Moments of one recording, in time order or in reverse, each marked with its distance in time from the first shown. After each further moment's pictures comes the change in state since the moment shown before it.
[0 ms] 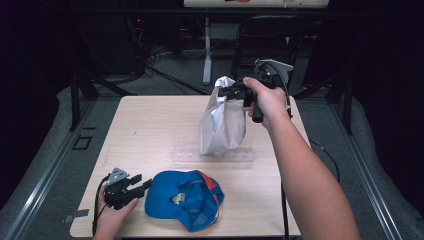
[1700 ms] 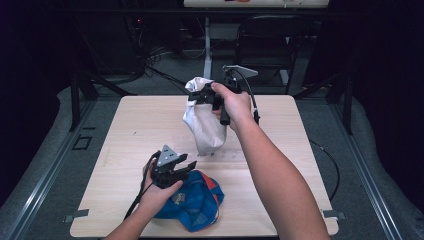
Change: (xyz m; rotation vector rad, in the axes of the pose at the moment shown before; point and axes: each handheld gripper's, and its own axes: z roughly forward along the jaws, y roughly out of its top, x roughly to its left) left arm -0.108 0.087 0.054 -0.063 -0.139 0.246; right arm 0.006 0.001 0.082 0.076 0.073 -0.034
